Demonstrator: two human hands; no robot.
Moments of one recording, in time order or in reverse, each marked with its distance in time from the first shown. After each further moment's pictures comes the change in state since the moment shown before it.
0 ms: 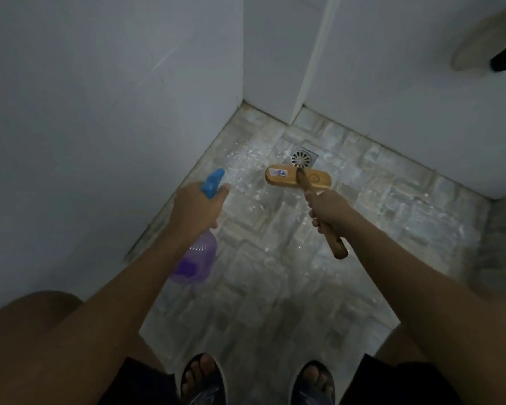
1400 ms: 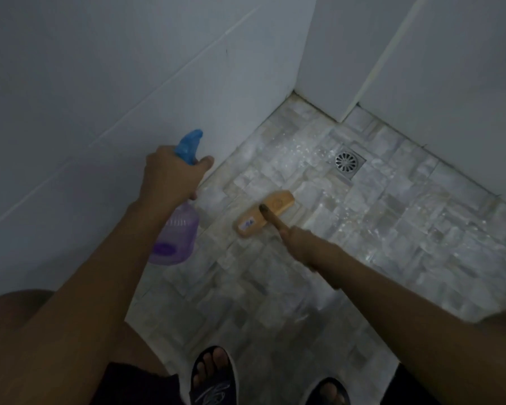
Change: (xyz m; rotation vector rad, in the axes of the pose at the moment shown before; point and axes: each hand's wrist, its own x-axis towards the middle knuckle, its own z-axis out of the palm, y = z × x) left_hand 0.024 -0.041 -0.090 -0.001 0.245 -0.090; right_hand 0.017 0.037 0.135 -0.795 -0.371 -0.112
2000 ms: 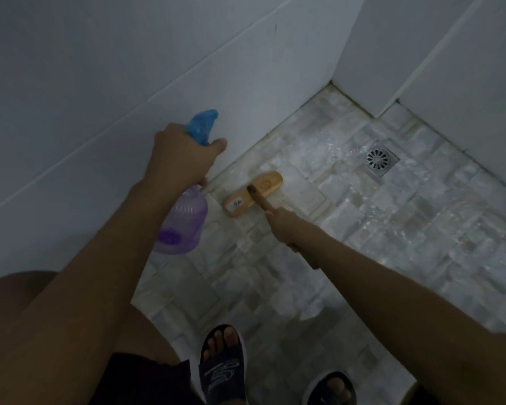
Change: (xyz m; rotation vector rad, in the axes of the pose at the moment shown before) left_hand -0.021 -0.017 -0.035 -0.014 0.032 -0.022; right_hand 0.027 -0.065 0.043 -0.039 0.014 -0.125
